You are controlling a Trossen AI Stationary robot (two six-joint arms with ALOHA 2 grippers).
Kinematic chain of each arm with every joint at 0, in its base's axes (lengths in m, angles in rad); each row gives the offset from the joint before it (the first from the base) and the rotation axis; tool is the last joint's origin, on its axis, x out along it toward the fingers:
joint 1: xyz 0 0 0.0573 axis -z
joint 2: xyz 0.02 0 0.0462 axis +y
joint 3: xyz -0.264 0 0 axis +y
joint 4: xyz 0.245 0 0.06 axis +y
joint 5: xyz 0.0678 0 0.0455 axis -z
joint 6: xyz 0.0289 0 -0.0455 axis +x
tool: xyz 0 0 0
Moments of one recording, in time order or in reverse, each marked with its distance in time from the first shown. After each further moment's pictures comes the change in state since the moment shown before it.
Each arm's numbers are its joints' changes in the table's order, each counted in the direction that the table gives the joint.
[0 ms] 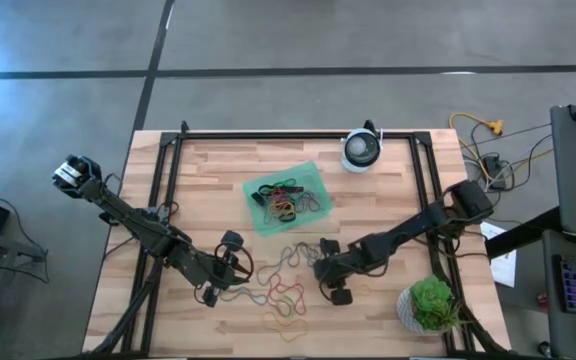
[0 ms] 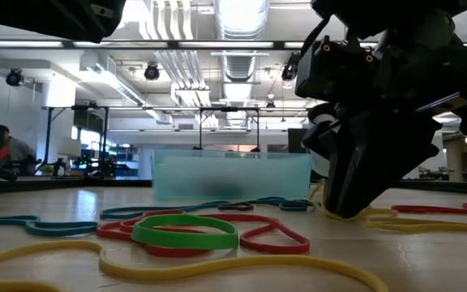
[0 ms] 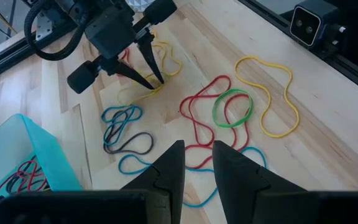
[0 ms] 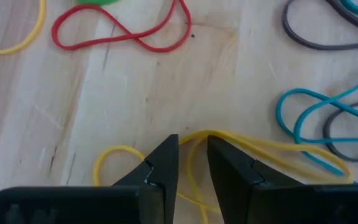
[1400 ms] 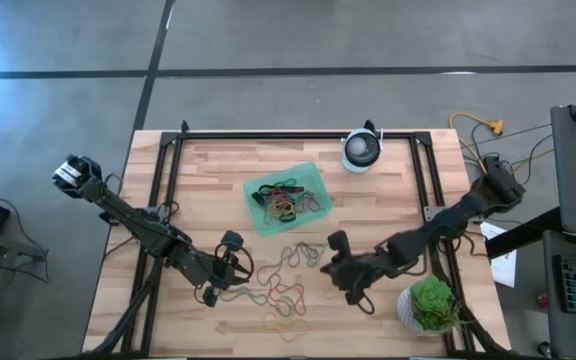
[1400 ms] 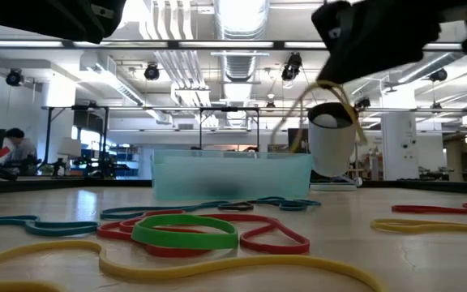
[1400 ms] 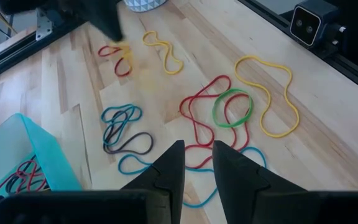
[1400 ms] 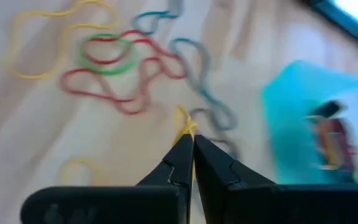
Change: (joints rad) left arm 0.000 0.000 0.003 -0.004 0.000 0.000; right arm -0.121 -0.300 0.002 0.074 0.384 -0.371
